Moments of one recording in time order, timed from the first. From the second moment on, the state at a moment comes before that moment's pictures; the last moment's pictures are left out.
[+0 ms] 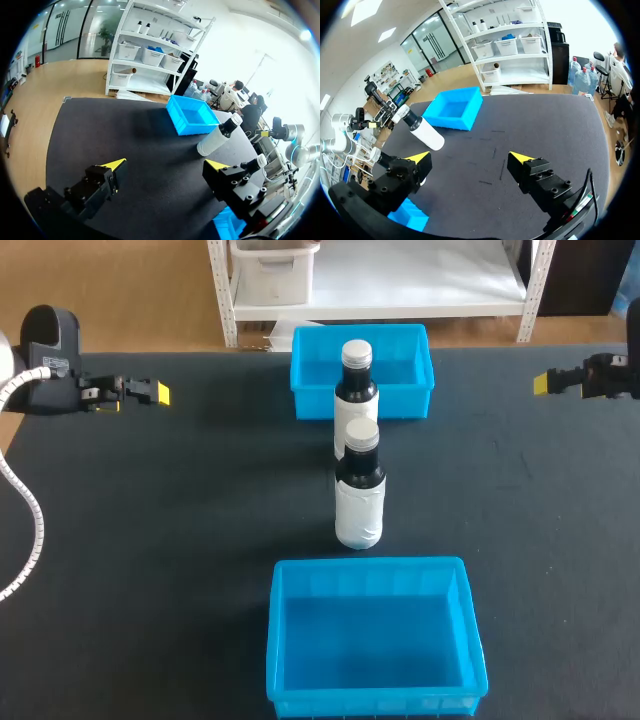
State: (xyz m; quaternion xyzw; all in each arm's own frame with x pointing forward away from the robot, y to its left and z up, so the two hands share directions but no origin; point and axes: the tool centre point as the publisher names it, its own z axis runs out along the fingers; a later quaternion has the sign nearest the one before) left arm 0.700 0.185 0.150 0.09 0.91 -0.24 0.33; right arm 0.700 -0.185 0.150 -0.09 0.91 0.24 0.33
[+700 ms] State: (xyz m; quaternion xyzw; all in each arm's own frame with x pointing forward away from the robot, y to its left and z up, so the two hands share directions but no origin) left arm 0.700 0.185 0.150 0.09 0.91 -0.24 0.33; right arm 0.698 -0.185 0.148 -0.11 0.91 0.23 0.33
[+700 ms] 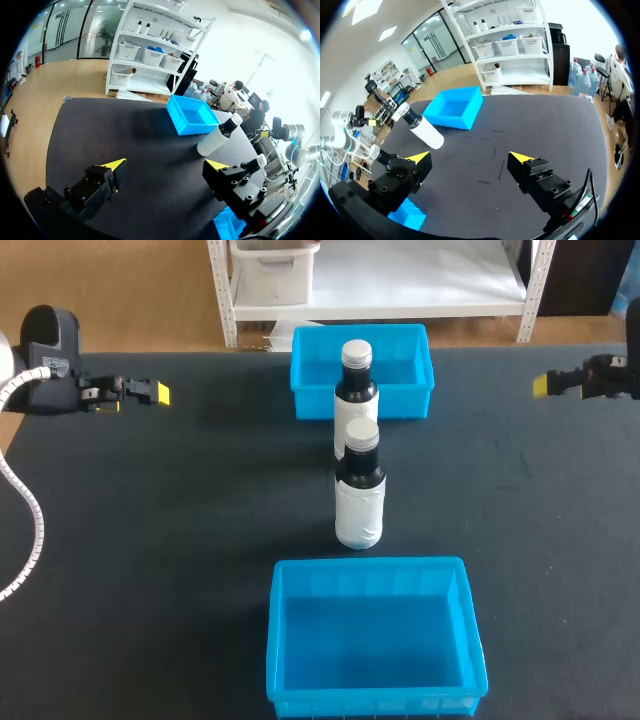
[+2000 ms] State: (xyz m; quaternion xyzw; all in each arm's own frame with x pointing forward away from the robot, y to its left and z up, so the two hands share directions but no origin) left arm 0.700 0.185 0.150 0.09 0.91 -0.24 0.33; right arm 0.663 -0.140 0.140 -0.62 0.65 0.29 0.33
